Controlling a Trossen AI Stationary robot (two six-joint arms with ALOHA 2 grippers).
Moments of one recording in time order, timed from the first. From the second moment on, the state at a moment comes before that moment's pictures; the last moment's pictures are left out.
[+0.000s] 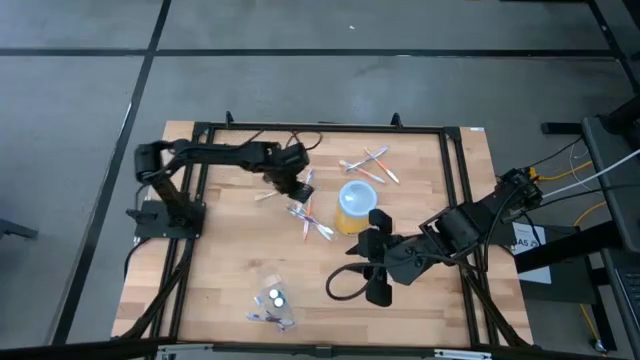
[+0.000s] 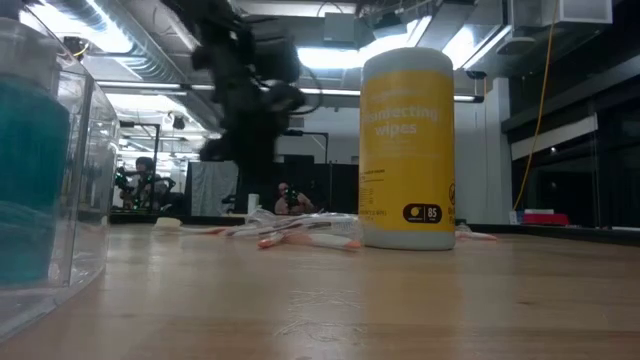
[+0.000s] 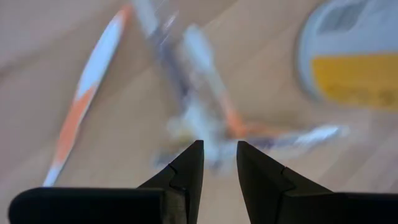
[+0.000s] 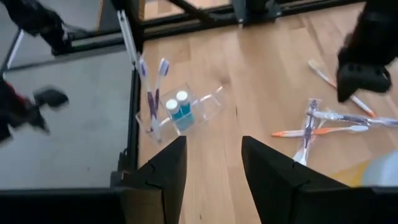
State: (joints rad) left arm 0.32 1.67 1.13 -0.63 0.22 -0.70; right arm 0.59 1.68 1.89 -0.99 0.39 0.57
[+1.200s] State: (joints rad) left arm 0.47 2.30 1.96 -1.19 0.04 -0.44; right arm 0.69 1.67 1.89 -0.98 0.61 0.76
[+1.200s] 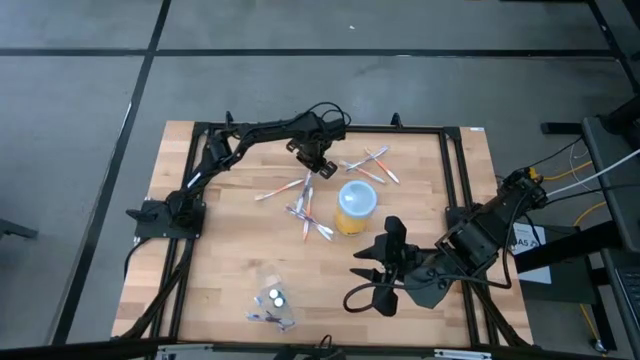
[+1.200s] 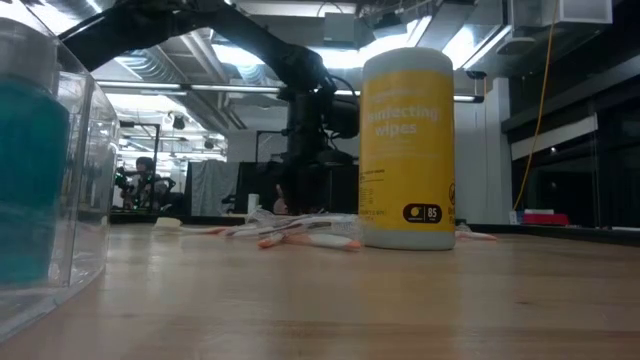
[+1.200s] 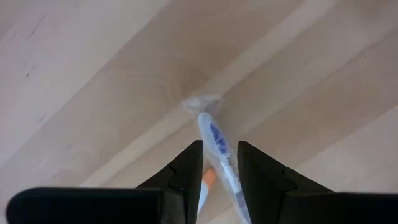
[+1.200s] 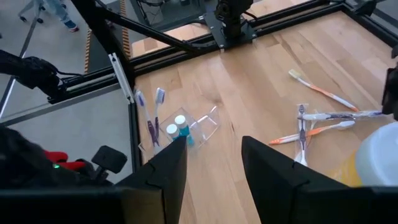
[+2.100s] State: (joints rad) left arm 0.51 2.36 1.96 -1.17 0.11 -0.46; right arm 0.73 1.67 1.89 -0.98 0.61 0.76
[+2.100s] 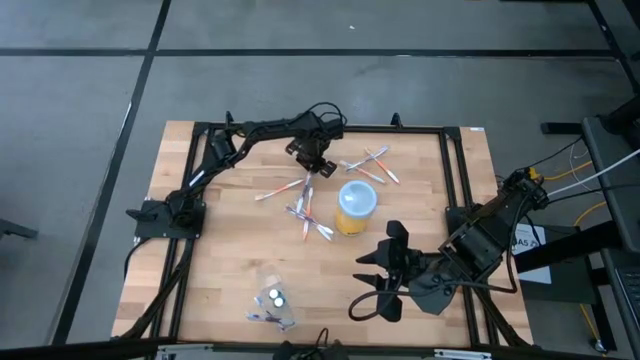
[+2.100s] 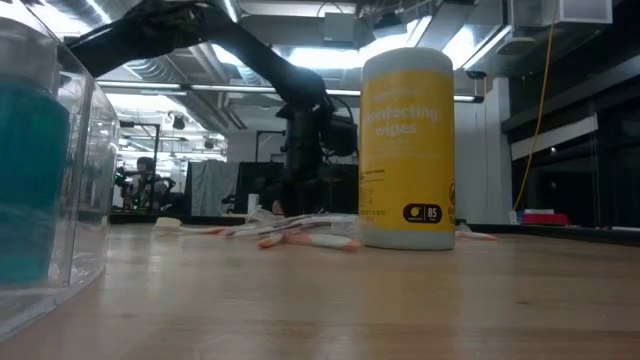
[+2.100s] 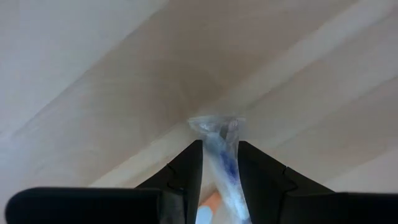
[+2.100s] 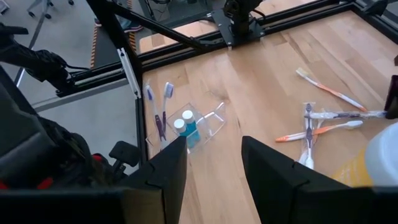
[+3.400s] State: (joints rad) left arm 0.33 1.81 1.95 -1.21 -0.01 -0.54; right arm 0.77 1.67 1.89 -0.98 0.69 0.77
